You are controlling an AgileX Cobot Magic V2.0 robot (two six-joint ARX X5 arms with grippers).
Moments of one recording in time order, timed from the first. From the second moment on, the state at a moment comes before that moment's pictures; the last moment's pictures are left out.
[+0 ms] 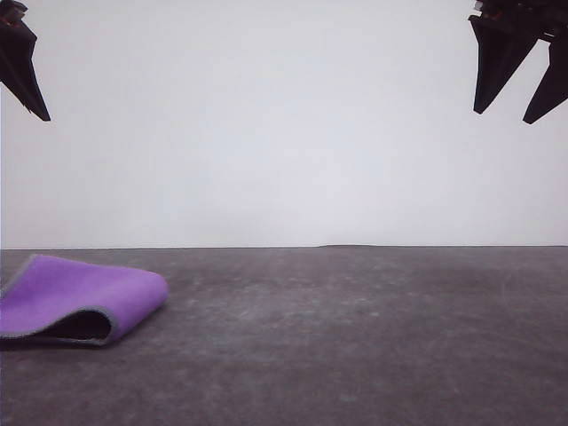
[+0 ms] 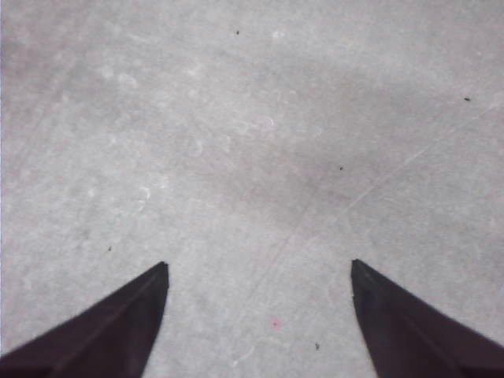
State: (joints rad) left_arx 0.18 1.71 1.61 -1.29 0.63 0.27; right_arx 0.10 1.40 1.33 -0.85 -0.24 -0.11
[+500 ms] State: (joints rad) left_arx 0.17 1.63 1.61 -1.31 0.45 0.27; right_arx 0.10 1.32 1.33 -0.87 -0.21 -0.15
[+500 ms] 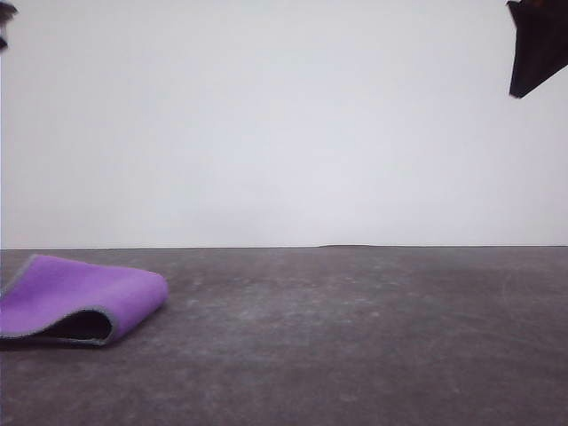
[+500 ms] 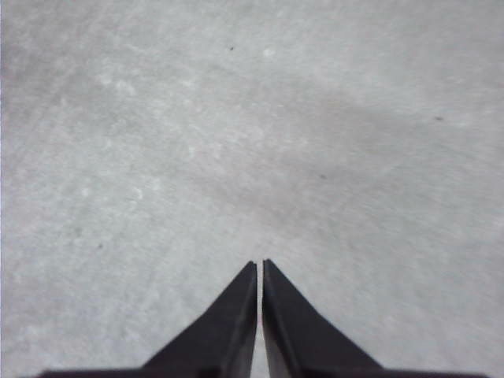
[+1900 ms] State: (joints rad) left_arx 0.12 0.38 0.81 -0.93 0.33 0.06; right_arx 0.09 0.71 0.65 -0.52 -0.20 0.06
